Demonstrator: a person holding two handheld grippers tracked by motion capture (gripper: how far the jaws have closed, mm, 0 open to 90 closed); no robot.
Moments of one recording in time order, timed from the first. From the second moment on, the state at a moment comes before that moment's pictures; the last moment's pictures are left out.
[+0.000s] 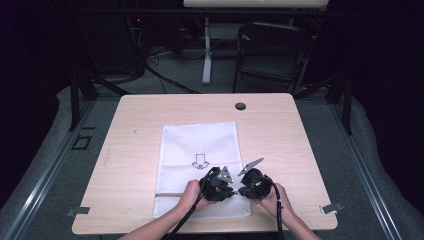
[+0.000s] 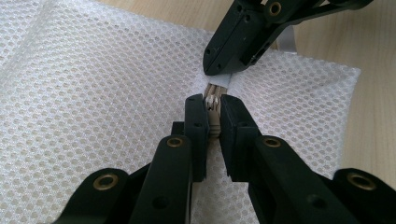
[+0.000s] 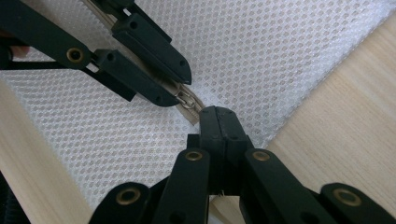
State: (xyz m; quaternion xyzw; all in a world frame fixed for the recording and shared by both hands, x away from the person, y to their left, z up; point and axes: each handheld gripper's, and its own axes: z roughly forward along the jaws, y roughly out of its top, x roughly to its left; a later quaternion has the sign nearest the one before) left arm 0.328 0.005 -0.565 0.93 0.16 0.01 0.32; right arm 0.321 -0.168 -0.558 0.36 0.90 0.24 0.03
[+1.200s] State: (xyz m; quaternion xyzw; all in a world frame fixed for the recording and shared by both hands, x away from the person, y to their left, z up) left arm 0.331 0.023 -0.562 0.93 0.16 0.00 0.32; right arm 0.323 -0.172 -0.557 0.36 0.90 0.24 0.03
